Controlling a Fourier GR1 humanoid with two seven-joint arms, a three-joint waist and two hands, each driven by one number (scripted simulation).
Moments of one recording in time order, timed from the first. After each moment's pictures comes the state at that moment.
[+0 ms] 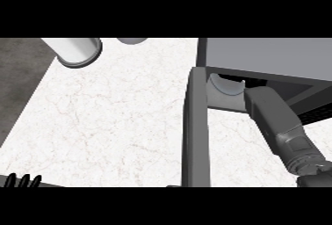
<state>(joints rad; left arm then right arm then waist) 0.70 0.09 0.04 -2.00 0.36 -0.42 -0.46 -1.00 -0.20 -0.15 -0.18 0.02 -0.76 -0.81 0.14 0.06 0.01</state>
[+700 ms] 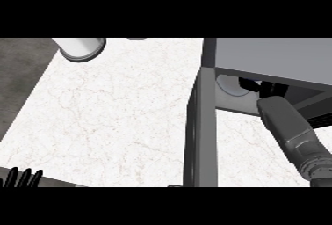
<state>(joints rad) 0.66 0.11 0.05 -1.99 0.35 -0.43 -0.45 -0.96 -0.27 -0.09 -0.05 0.14 -1.04 -0.58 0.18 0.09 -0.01</state>
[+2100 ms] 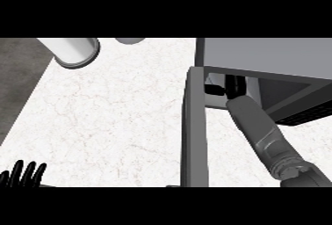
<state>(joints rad) 0.60 0.11 0.07 -1.94 0.33 -0.43 -0.46 -1.00 -0.11 -0.05 -0.09 0.18 -0.70 -0.66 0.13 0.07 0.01</state>
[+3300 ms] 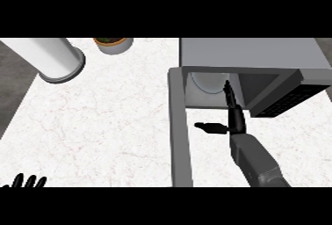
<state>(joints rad) 0.72 0.07 0.04 -2.01 0.29 -0.43 -0.43 -0.69 -0.04 -0.21 -0.17 0.01 -0.24 -1.03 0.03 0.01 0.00</state>
